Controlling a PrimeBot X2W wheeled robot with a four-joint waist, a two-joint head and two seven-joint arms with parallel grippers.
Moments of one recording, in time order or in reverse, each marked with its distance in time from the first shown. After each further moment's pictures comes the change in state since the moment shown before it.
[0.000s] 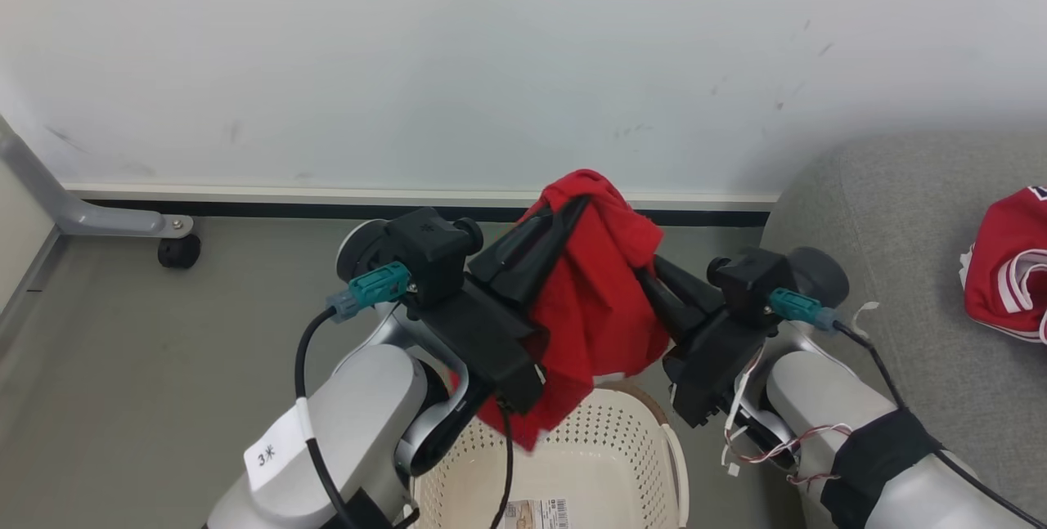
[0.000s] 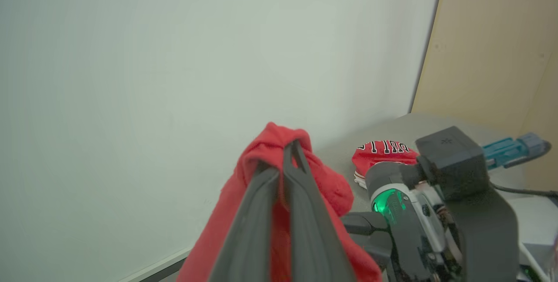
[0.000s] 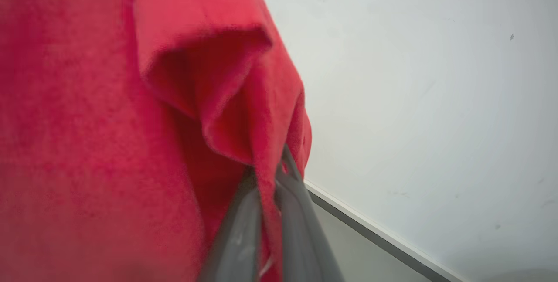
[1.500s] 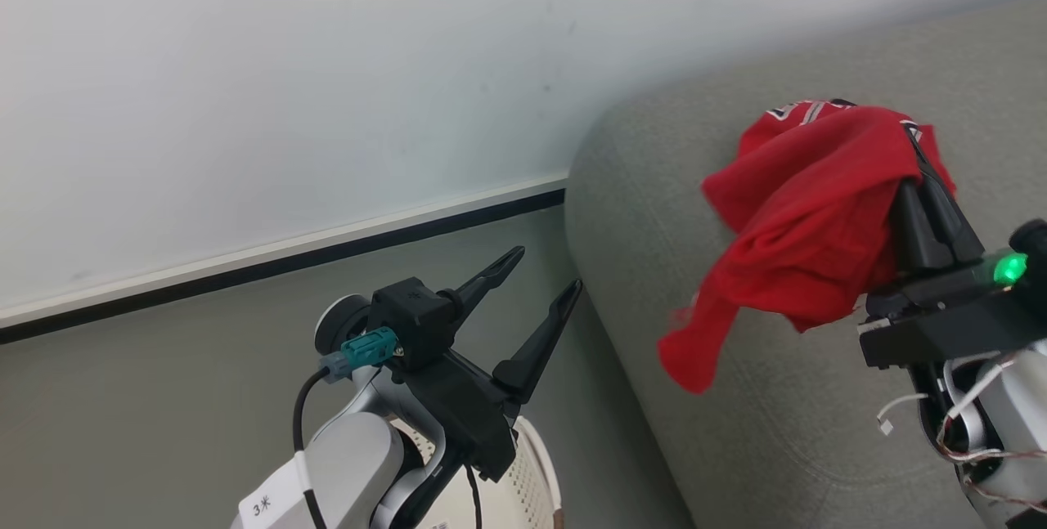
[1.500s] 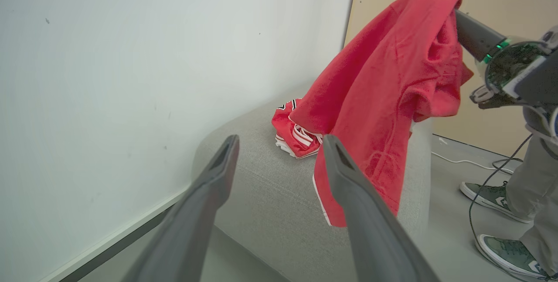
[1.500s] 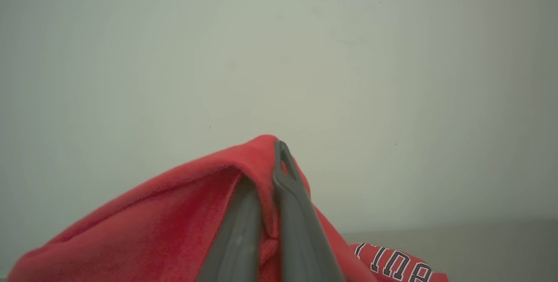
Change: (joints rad) left arm 0.128 0.080 -0.024 -0.052 0.000 0.051 0.045; right arm 0.267 -0.220 -0.449 -0.497 0.063 -0.206 -0.039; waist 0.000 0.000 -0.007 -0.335
